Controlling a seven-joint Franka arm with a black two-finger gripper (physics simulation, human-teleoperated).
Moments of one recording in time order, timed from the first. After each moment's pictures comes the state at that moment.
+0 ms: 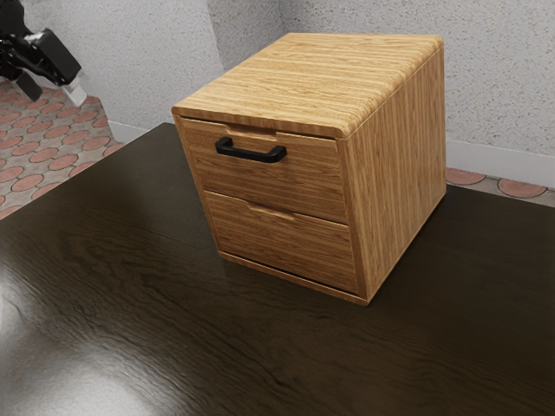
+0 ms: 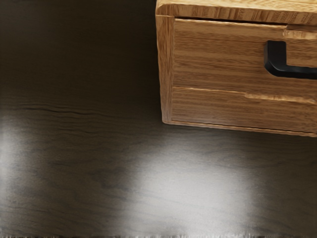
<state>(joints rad) 0.11 -0.09 0.23 -1.17 0.00 1.40 0.18</state>
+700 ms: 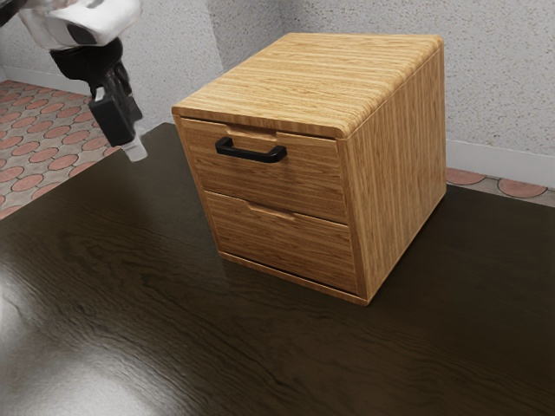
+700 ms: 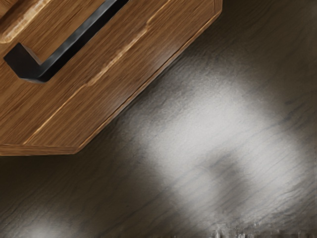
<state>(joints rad) 0.15 -0.07 -0.03 -1.26 0.05 1.40 0.80</state>
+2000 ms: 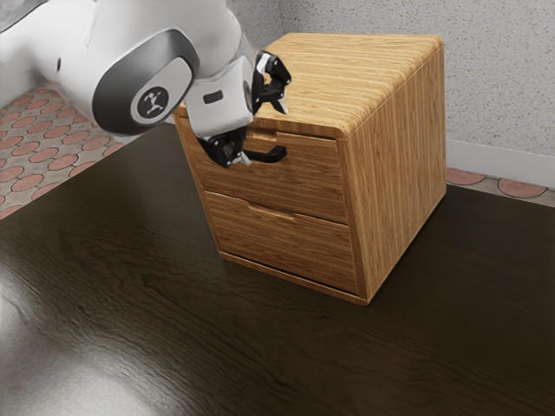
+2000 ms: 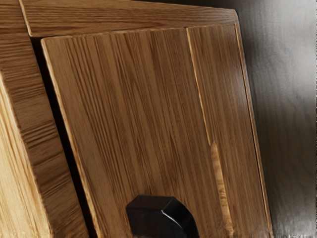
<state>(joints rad) 0.01 -0.03 -0.13 -1.53 0.32 1.99 1.49</state>
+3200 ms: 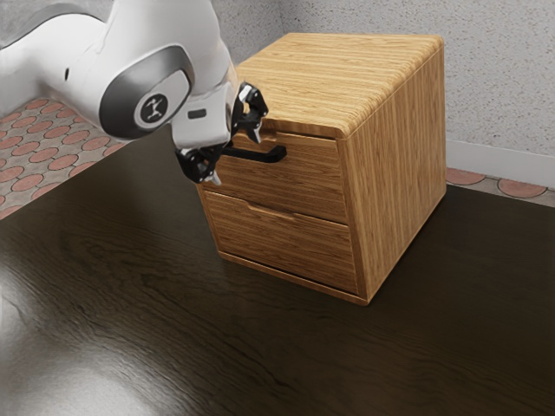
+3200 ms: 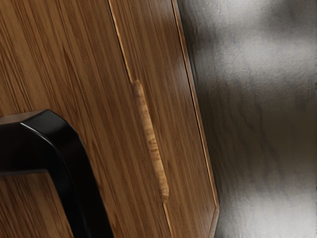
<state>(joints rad) 0.04 0.00 -0.08 -1.55 0.33 1.90 1.60</state>
